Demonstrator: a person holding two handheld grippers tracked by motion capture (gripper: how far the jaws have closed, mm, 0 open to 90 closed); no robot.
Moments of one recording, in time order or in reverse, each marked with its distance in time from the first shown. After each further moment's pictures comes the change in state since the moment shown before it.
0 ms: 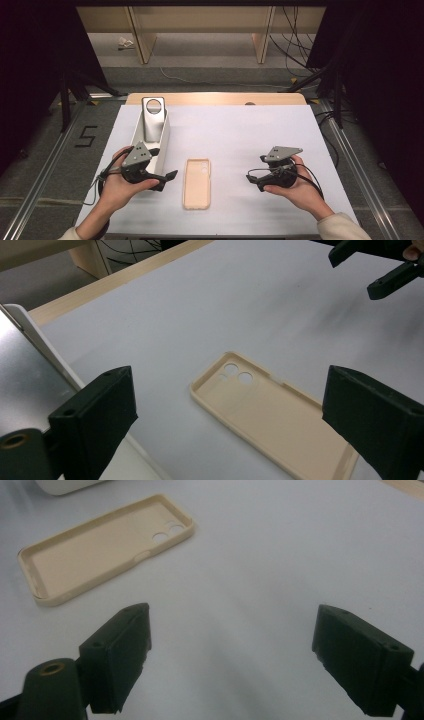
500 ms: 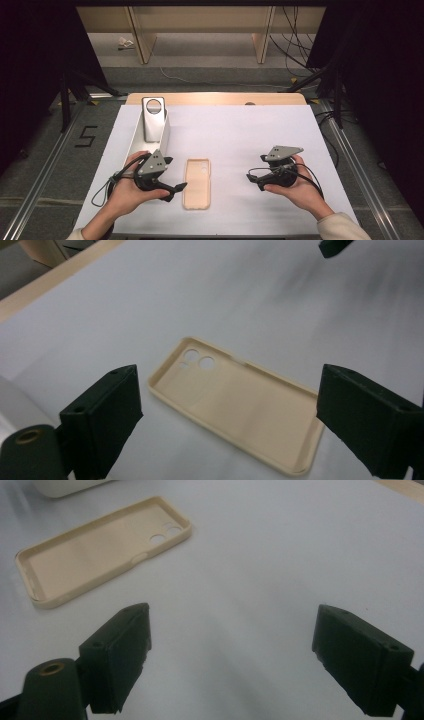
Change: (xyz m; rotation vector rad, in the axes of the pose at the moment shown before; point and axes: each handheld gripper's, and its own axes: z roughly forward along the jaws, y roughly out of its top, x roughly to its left) left arm -0.028 0.003 0.017 0.122 -0.106 0.135; right arm -0.002 0.000 0.000 -0.006 -0.004 0.005
